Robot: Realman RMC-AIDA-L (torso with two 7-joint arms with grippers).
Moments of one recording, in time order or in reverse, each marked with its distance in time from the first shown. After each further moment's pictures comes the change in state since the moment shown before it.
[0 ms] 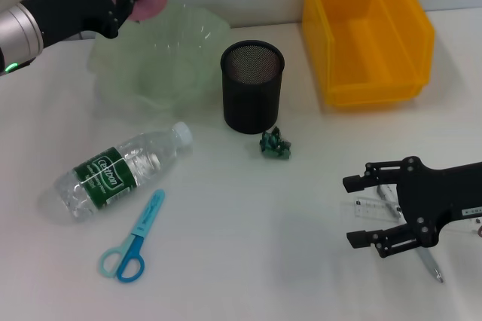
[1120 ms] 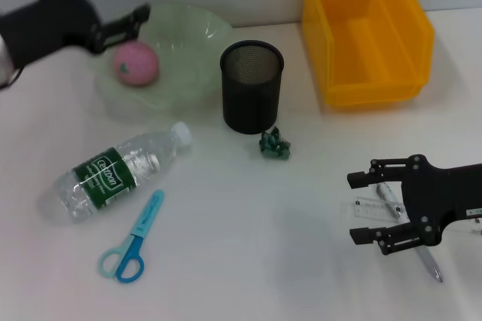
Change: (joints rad) left arm 0.102 -0.004 0.038 0.120 -0.066 0.152 -0.057; right arm -0.023 0.006 0.019 -0.011 0.020 0.000 -0.031
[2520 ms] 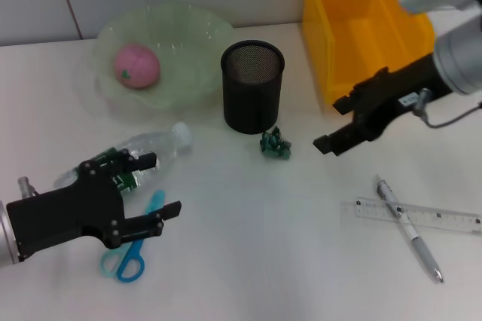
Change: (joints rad) left arm 0.340 -0.001 0.257 -0.011 -0.006 0.352 0.014; right arm 0.179 0.035 -0.486 -0.577 -0.261 0.183 1.050
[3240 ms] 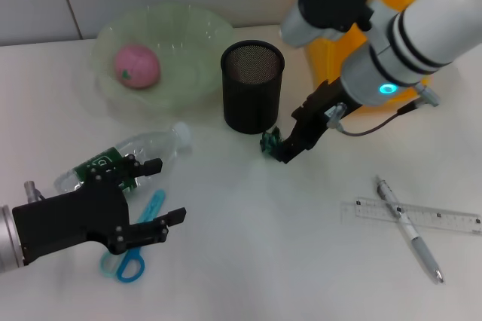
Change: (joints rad) left arm -0.006 0.000 0.012 -0.020 0.000 0.001 0.020; right arm 0.125 0.003 -0.313 0.237 -0.089 0.305 0.211
